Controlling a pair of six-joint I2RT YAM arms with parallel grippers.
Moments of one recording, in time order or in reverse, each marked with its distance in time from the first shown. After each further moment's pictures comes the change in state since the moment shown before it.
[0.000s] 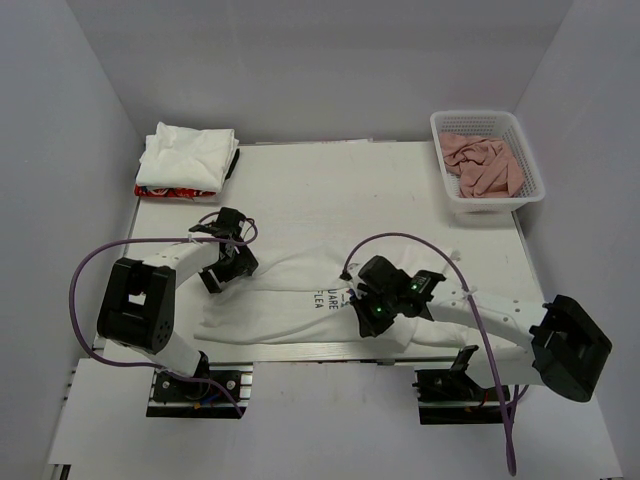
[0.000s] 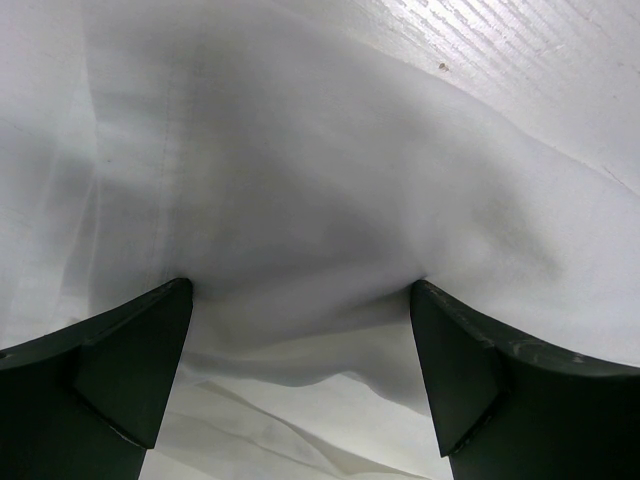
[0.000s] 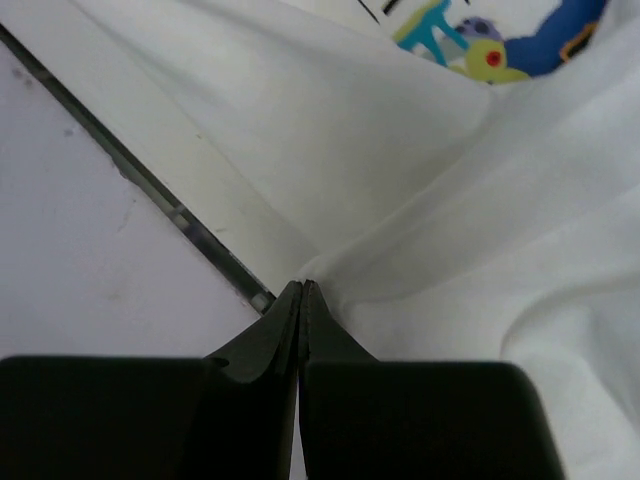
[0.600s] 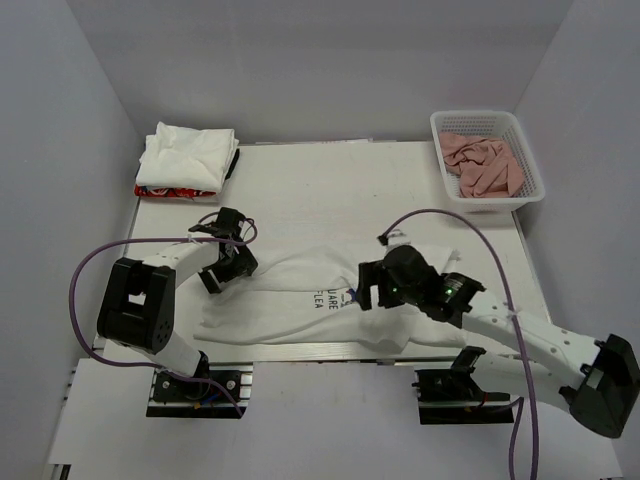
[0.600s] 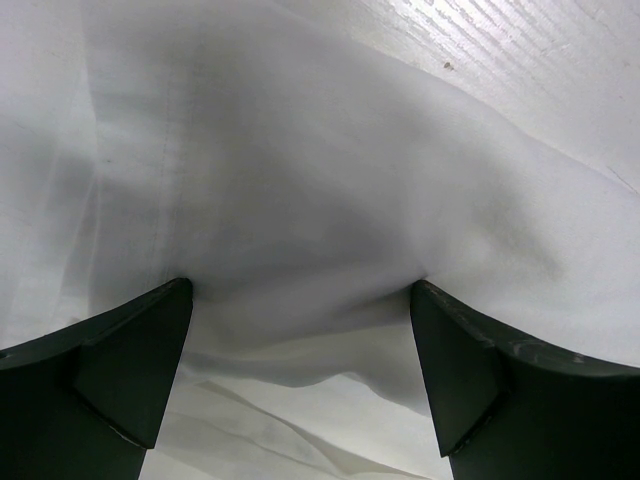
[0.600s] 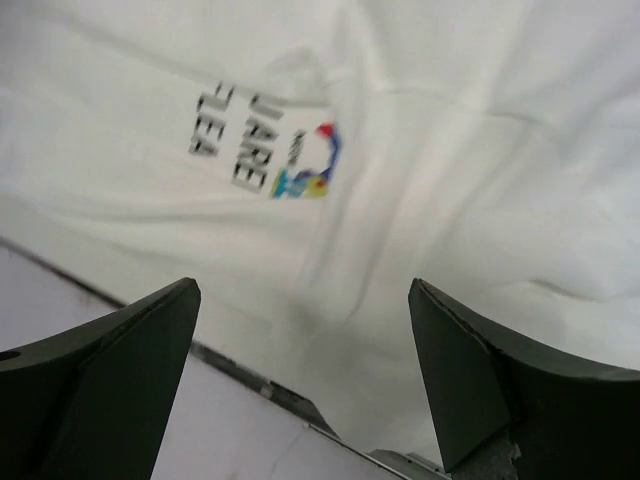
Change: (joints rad) left arm 0.001 0.000 0.000 -0.005 -0.002 0.000; right arm -0.021 -0.210 0.003 0.061 0.324 0.266
